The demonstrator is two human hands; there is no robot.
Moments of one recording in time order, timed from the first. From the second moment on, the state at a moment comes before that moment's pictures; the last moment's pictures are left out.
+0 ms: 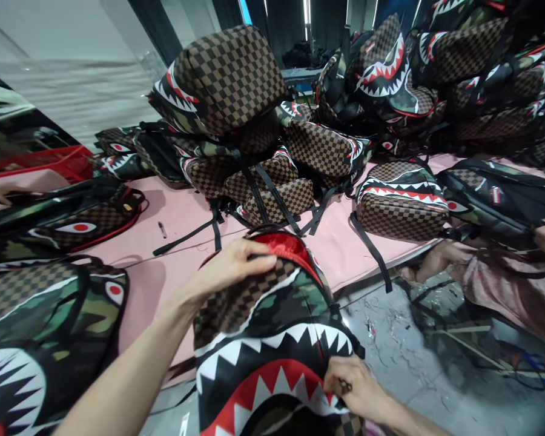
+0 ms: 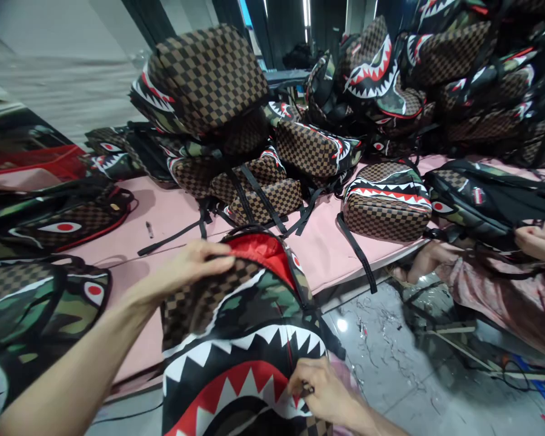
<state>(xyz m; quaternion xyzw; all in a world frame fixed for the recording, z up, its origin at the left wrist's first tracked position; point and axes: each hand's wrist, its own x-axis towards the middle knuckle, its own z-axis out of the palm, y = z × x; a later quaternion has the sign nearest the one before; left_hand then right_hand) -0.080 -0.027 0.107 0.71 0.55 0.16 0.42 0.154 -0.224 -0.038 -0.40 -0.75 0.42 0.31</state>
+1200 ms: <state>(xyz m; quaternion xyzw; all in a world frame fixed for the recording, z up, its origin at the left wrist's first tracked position) -0.055 0.061 0.021 0.60 0.56 0.34 0.46 0.161 -0.050 -0.021 -0.43 -0.79 0.21 0.38</state>
